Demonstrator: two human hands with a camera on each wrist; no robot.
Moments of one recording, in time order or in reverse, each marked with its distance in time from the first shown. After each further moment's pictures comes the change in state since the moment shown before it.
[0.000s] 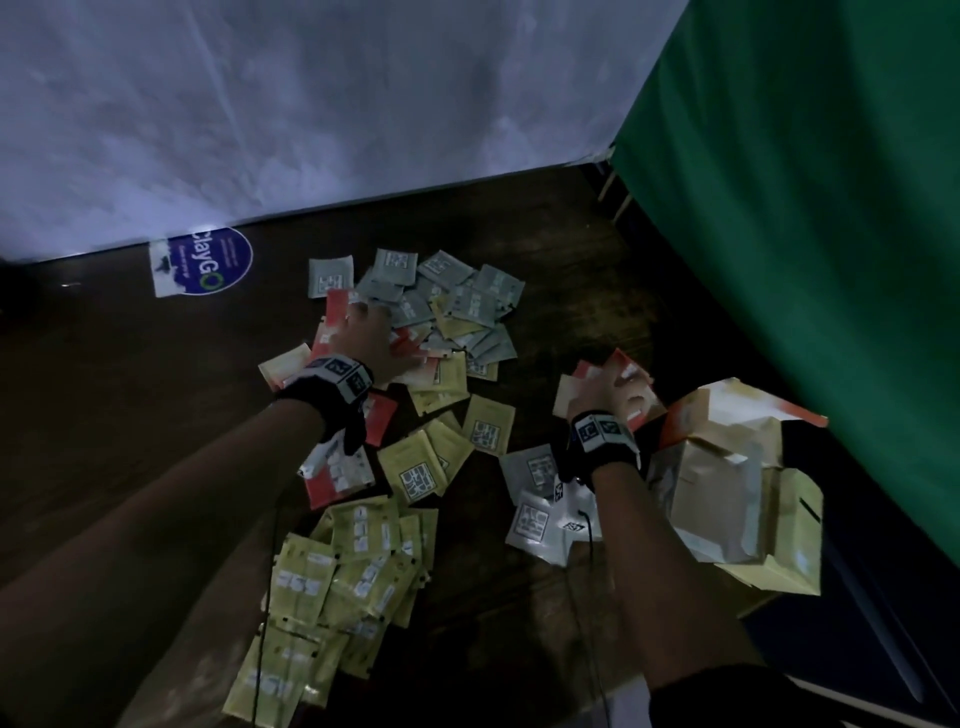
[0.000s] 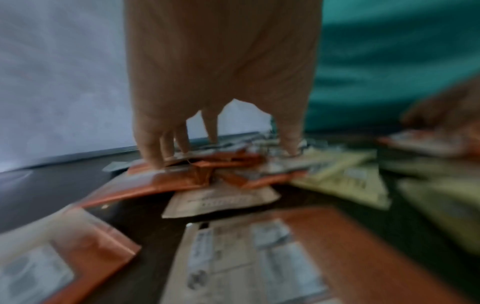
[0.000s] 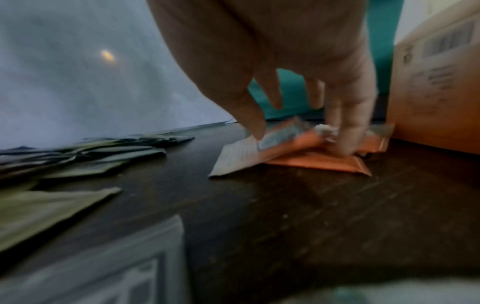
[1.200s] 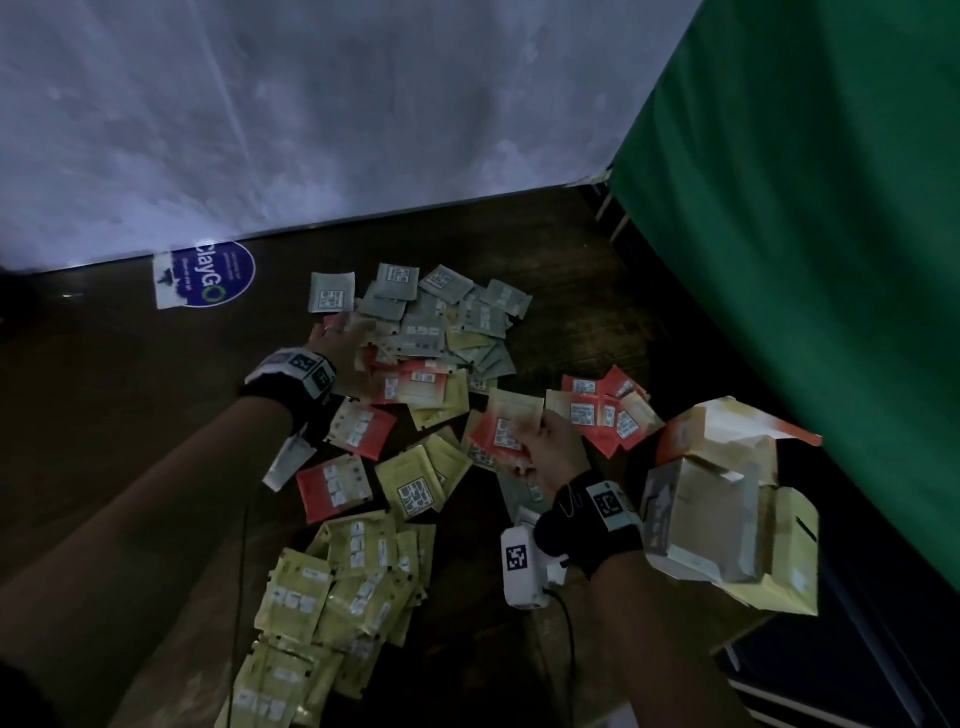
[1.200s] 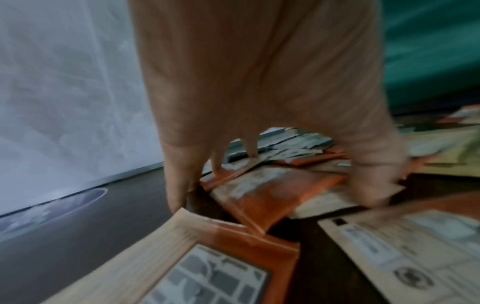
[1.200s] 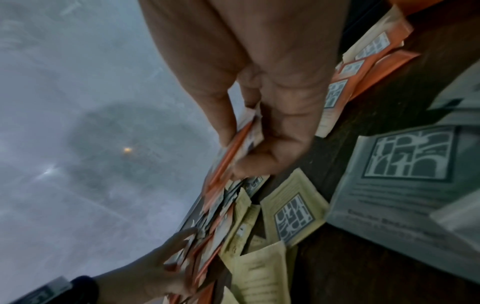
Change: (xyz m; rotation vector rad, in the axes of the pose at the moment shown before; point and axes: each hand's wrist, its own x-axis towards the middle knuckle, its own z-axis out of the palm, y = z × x) left_hand 0.023 -0.045 -0.012 0.131 -0.167 0.054; right_hand -0.063 0.012 0.008 0.857 -0.599 -0.116
